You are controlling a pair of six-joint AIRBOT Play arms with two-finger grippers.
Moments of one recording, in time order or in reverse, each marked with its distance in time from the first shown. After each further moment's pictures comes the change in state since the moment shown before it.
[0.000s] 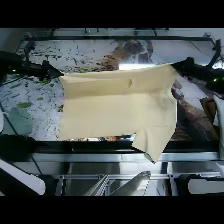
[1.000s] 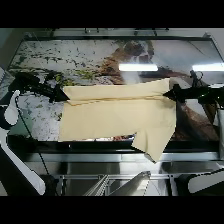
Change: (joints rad) left arm 0.017 -0.243 -0.019 0.146 0.183 -0.105; right arm -0.051 -0.204 -0.005 -0.373 0.142 0.183
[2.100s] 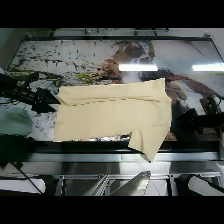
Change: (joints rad) left arm 0.086 0.606 -0.552 0.015 0.098 0.054; right arm -0.214 0.544 -0.560 -0.275 0.192 0.291
